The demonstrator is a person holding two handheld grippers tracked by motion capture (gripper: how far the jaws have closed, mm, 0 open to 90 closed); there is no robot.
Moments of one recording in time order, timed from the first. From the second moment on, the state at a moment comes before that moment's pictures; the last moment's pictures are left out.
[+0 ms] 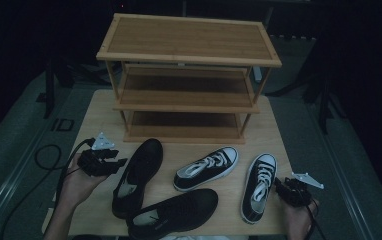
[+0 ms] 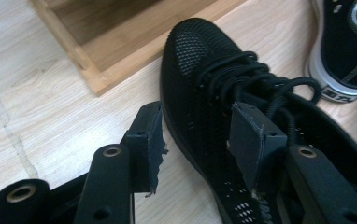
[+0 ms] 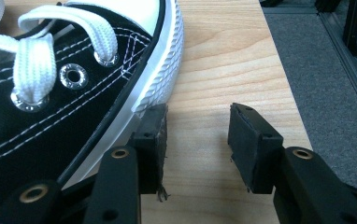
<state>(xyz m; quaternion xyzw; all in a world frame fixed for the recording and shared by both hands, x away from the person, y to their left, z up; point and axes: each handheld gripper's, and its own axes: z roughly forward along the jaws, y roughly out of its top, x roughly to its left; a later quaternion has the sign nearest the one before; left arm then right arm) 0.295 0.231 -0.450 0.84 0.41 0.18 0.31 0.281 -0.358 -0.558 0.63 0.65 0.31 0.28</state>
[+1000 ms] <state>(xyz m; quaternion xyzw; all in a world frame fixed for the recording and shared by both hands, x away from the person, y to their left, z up) 0.283 0.209 -0.456 0.88 0.37 0.14 0.27 0.281 -0.358 -0.558 0.63 0.65 0.31 0.28</state>
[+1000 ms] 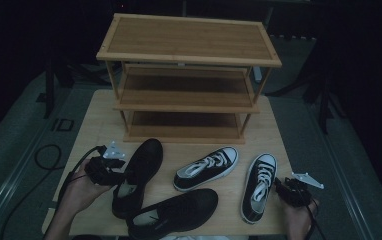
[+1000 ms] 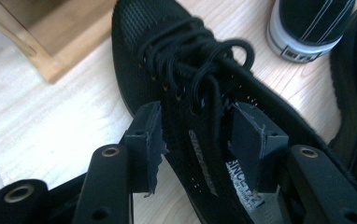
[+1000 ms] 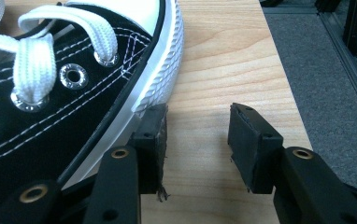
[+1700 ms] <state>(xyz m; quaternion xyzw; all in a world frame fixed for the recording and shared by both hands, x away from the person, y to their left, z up) 0.297 0.198 -0.479 0.88 0.41 0.13 0.20 0.281 -0.358 -0.558 0.63 0.65 0.31 0.28</state>
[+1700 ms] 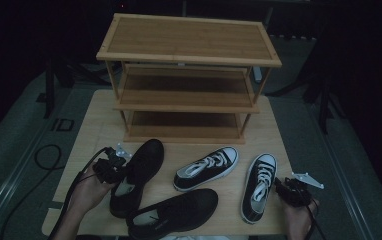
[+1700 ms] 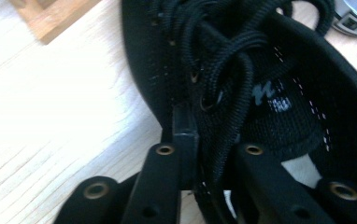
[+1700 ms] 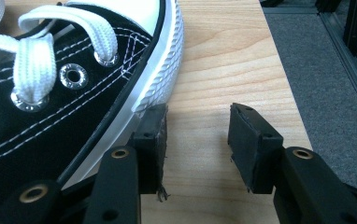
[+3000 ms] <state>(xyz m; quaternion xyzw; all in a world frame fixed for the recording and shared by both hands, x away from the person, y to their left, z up) 0.344 0.201 -0.456 0.84 0.45 0.15 0.27 0.281 -0.358 -0.558 0.63 0.65 0.31 0.28</state>
